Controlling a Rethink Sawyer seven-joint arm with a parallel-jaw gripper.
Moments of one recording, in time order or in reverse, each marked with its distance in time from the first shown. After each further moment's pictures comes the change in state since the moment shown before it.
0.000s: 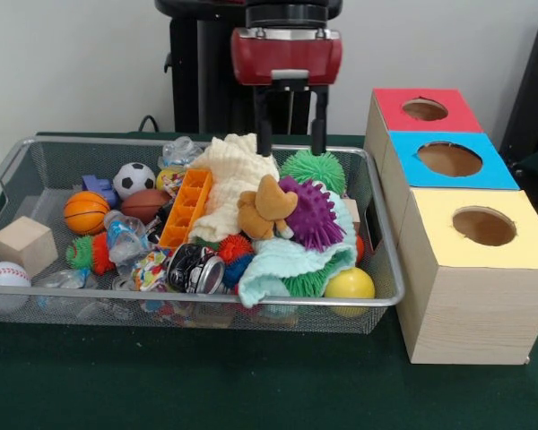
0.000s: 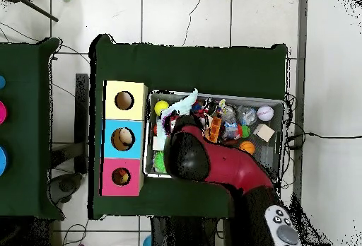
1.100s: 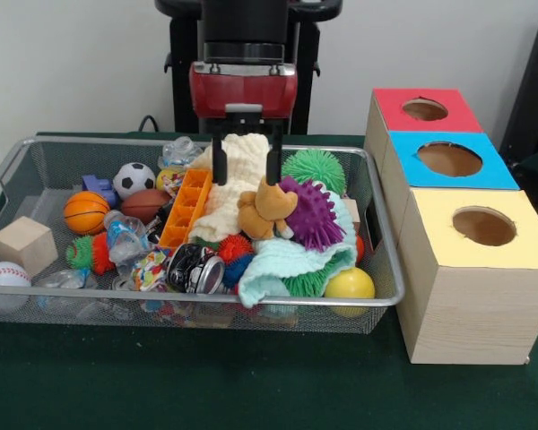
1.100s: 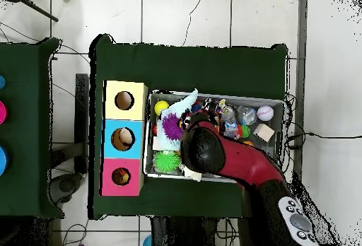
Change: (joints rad) arm -0.064 0.086 -0.017 -0.053 -0.001 0.000 0.000
